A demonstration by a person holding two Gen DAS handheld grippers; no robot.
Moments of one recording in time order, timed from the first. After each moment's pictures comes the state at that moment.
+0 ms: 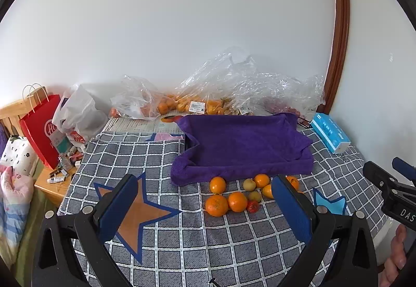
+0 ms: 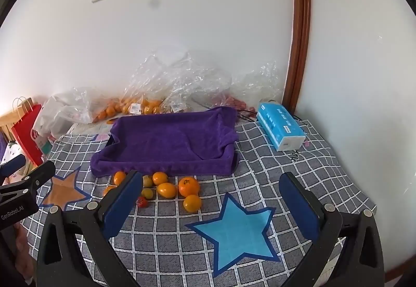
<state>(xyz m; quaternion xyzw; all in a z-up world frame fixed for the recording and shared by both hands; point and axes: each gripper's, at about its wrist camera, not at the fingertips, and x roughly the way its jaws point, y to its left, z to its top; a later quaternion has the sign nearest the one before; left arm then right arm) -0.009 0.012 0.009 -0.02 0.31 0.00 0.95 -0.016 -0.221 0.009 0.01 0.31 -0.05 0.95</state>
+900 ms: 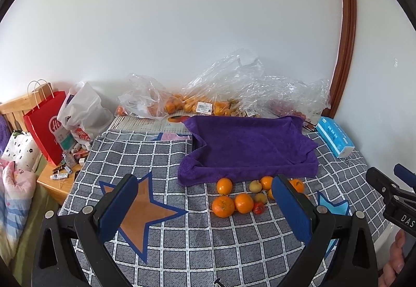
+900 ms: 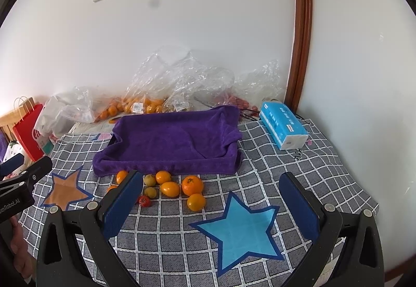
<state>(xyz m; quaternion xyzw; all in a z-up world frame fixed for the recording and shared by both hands) -0.009 0.020 0.010 -0.03 0.31 0.02 0.95 -0.016 -0.218 0.007 0.01 0.31 -0.04 0.95</state>
